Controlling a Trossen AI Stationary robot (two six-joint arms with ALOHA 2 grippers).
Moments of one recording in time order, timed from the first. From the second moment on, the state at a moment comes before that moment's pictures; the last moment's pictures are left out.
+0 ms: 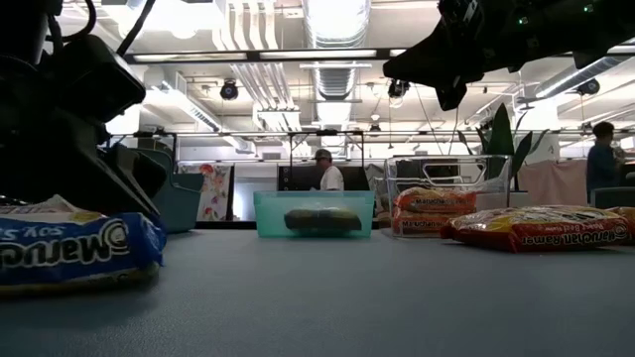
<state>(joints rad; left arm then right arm) -0.59 1.70 0.36 0.84 -0.32 -0.43 0.19 1.26 0.49 0.61 0.28 0.17</state>
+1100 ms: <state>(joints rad) -0.59 1.29 0.35 0.88 -0.35 -0.11 0.19 1.26 0.49 0.61 0.28 0.17</state>
